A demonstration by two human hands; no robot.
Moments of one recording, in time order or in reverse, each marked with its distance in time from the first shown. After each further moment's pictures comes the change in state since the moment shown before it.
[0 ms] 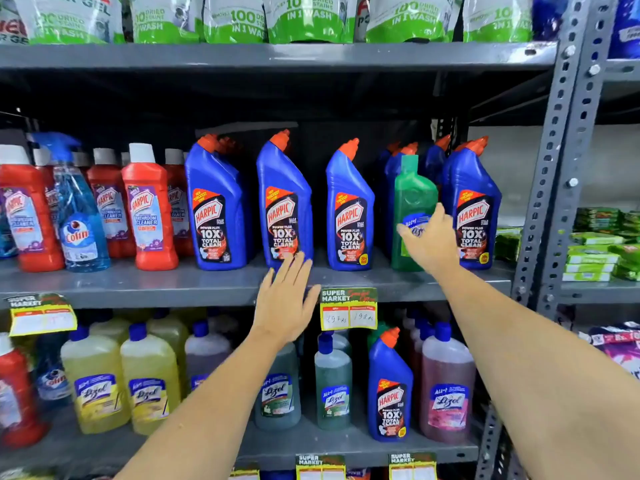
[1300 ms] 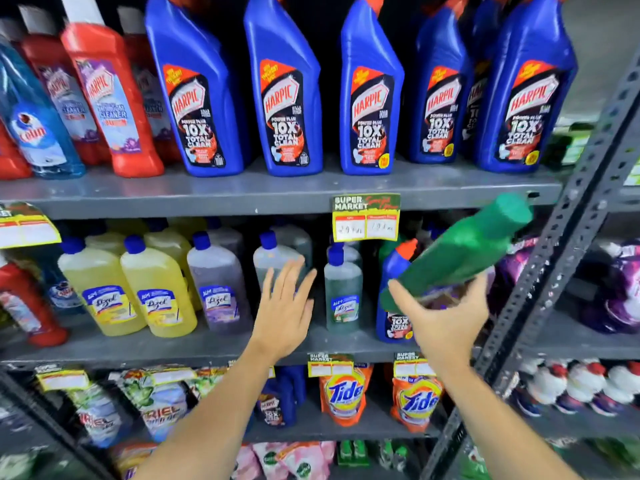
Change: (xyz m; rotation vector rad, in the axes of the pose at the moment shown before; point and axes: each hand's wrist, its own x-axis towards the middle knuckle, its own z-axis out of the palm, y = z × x) left_hand -0.152 -0.023 0.097 -0.029 -0.130 0.095; right_hand -0.233 0.065 0.035 0.607 0.199 0.073
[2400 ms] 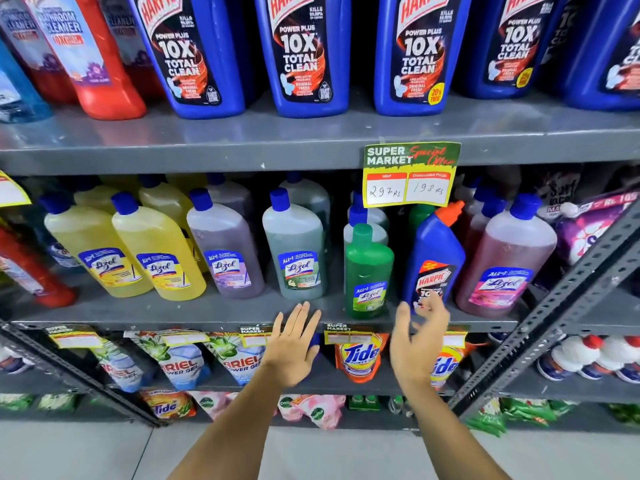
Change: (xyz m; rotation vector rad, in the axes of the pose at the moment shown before) left_hand -0.113 -0.020 0.100 -0.059 -0.716 -0.165; right_hand -0.089 0.150 0.045 -0.314 -0.067 0.344
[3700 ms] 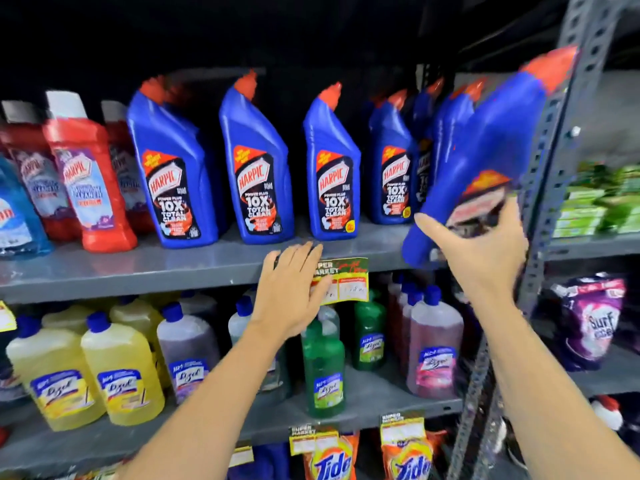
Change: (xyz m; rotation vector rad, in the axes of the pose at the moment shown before) left_hand 0.050 0.093 -0.307 0.105 0.809 0.217; right_hand 0.135 -0.274 -0.152 0.073 0.280 -0.378
